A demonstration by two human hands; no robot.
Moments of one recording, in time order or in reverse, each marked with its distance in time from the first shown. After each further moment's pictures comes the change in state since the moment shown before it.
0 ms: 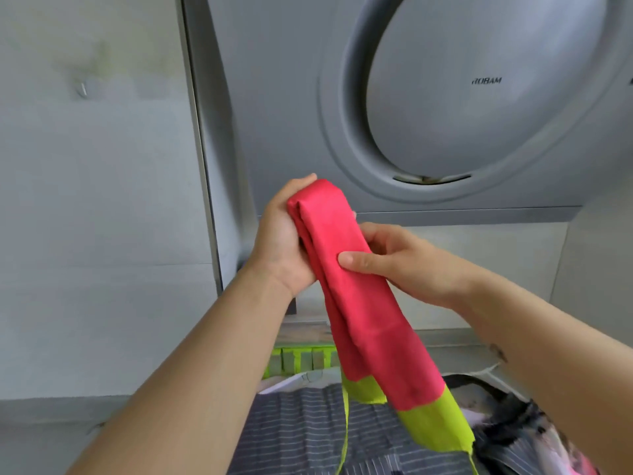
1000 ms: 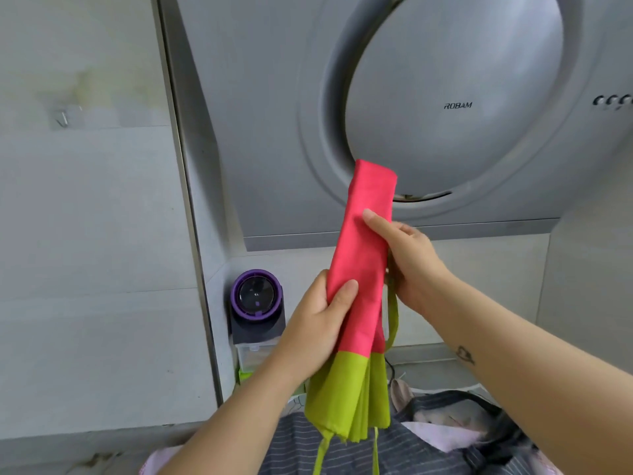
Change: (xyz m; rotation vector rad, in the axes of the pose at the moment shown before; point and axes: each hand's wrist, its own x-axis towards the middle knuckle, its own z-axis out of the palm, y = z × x) left_hand -0.004 -0.077 -0.026 0.752 -0.105 0.288; right_hand 0.016 0.001 -0.022 0.450 0.722 0.172
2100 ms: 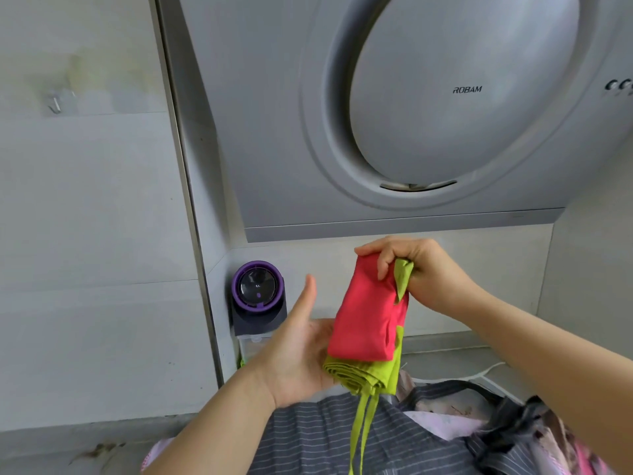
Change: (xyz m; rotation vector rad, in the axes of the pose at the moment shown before) left_hand -0.015 -0.018 -0.025 -0.748 -0.312 -0.669; right_hand 0.010 0.027 -0.047 -0.797 -0.373 -0.636
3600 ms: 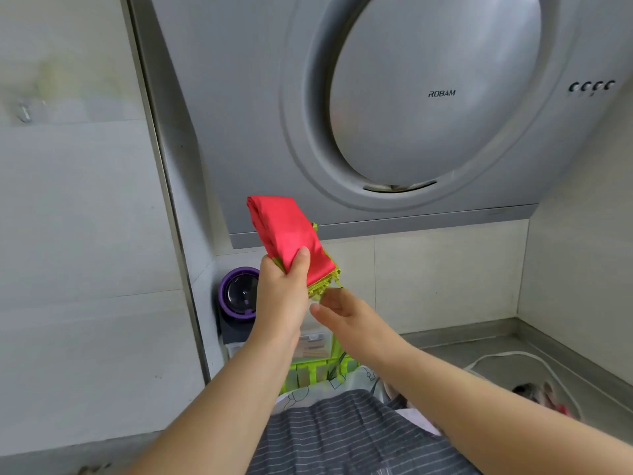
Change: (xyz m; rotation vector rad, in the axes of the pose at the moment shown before) left_hand 0.043 0.035 0.009 0.528 0.881 0.696; right_hand -0.021 -0.035 0.081 0.210 -0.087 0.613
